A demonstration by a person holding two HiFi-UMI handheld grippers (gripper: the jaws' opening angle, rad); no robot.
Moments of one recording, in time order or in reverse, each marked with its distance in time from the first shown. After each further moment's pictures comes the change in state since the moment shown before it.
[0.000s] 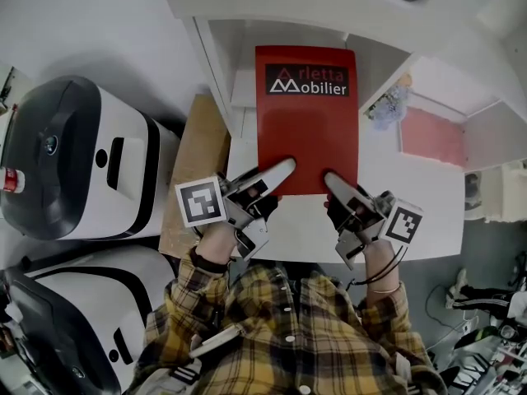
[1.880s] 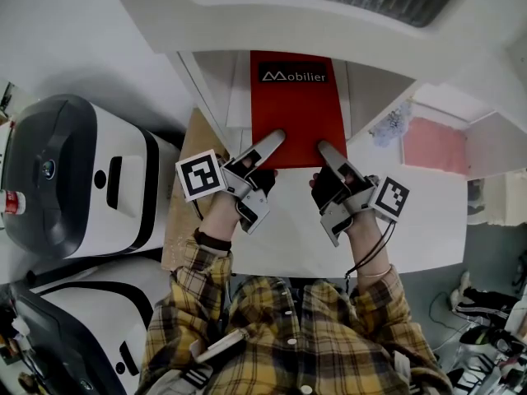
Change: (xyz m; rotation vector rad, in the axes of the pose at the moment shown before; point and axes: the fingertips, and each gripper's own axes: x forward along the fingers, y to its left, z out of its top) left arm 0.038 0.071 0.093 -0.090 -0.120 0.061; right arm 0.071 -0.083 0.058 0.280 -0.172 -0.080
